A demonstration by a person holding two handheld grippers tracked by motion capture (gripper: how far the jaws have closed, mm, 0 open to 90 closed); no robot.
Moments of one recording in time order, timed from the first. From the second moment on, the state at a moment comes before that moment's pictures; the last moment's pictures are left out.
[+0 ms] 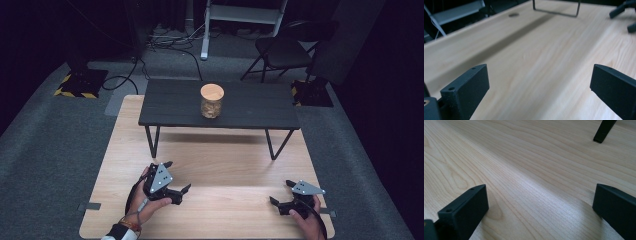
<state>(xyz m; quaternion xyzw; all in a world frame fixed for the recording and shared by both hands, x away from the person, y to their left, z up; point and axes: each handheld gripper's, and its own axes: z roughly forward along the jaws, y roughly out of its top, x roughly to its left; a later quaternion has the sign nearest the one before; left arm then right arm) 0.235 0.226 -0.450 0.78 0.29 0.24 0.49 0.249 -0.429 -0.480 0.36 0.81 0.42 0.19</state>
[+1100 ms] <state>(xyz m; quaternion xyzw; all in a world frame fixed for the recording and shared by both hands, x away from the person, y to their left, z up) 0.232 0.217 -0.487 0.82 0.33 0.18 0.44 0.249 -0.429 -0.480 0.36 0.81 0.42 0.19</state>
